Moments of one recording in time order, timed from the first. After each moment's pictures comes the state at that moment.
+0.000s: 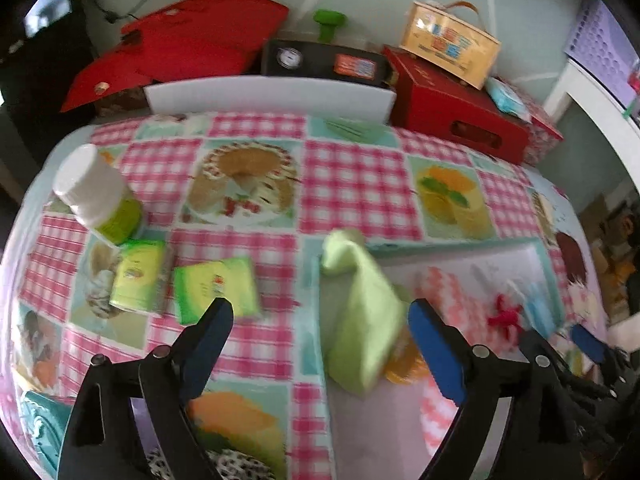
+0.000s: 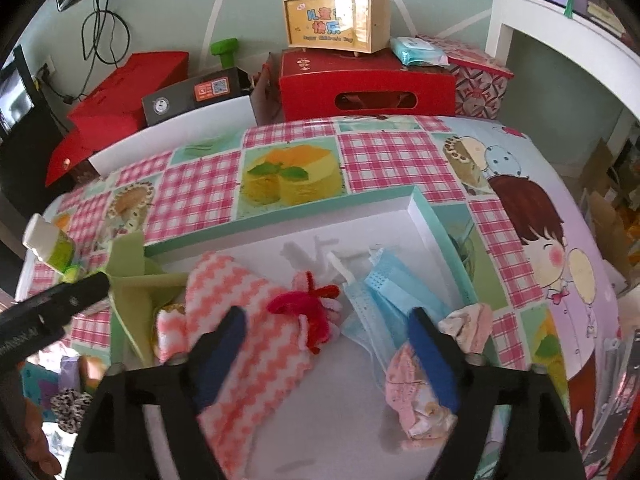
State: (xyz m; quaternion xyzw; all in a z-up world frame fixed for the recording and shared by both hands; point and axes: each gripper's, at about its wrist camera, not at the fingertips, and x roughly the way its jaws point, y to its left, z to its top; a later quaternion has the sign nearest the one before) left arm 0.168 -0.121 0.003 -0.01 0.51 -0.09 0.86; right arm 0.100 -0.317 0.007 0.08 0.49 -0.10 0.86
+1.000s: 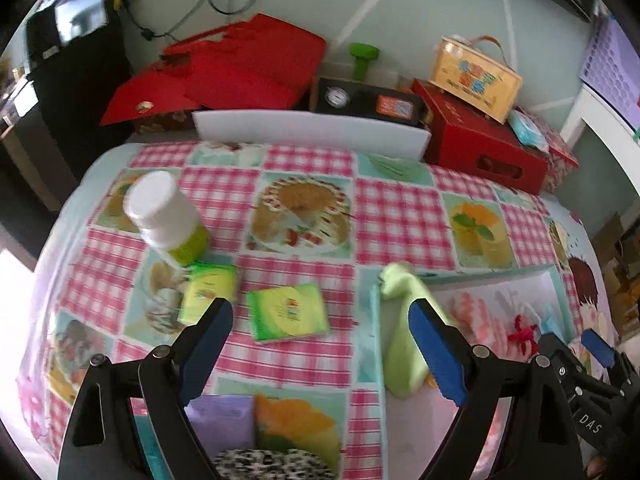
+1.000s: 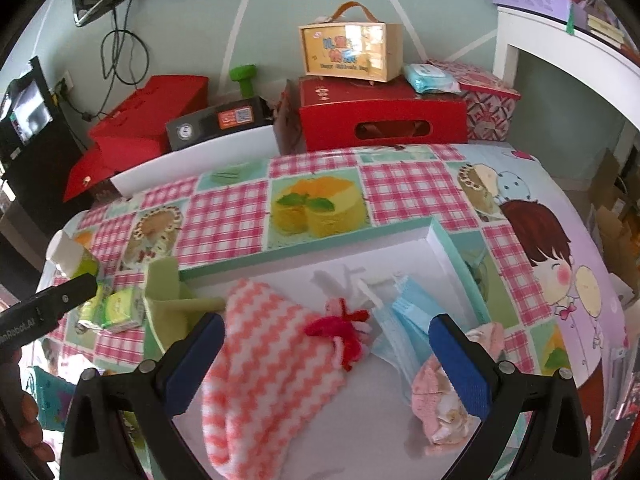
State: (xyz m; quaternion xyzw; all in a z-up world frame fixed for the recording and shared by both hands) left arm 0.163 -0.075 0.037 -0.01 0.47 -0.04 0.88; right arm 0.101 -0.299 0.028 0.10 0.44 -0.07 0.89
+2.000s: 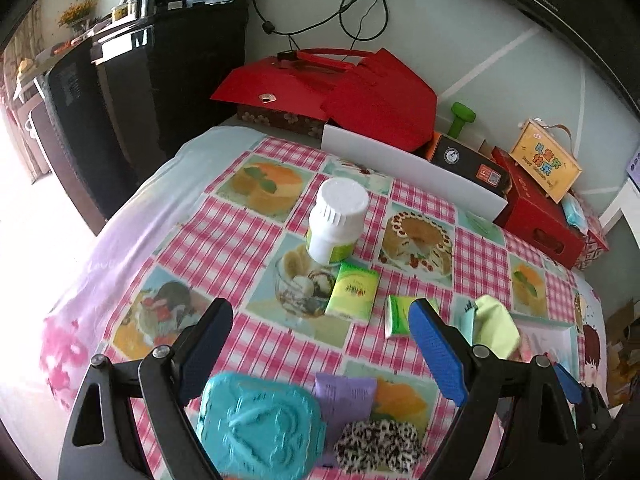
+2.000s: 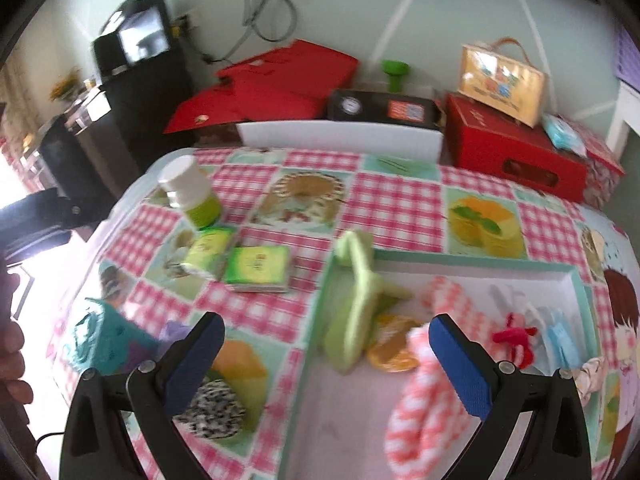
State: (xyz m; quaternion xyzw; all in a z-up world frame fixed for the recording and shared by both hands) left arm 0.113 0.048 0.067 -0.10 0.44 0.06 0.89; right arm 0.091 -0.162 0.042 0.01 0.43 0.11 0.90
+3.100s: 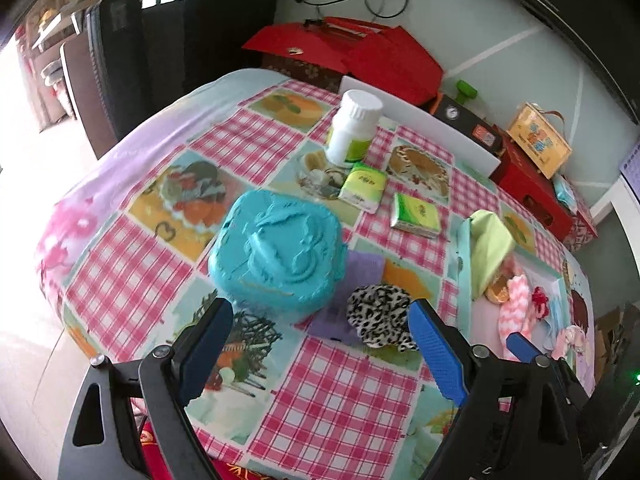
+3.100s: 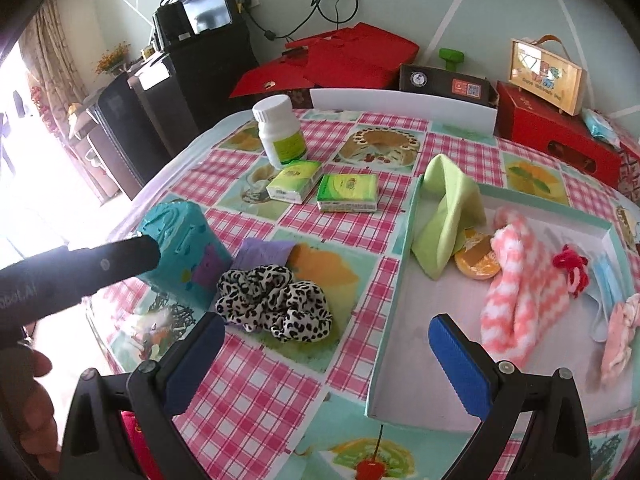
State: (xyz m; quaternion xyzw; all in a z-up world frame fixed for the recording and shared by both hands) left arm 0.003 0.040 0.026 -0.15 0.47 0.07 0.87; right arm 0.016 -0.133 0.013 0.01 0.44 0.19 0.88
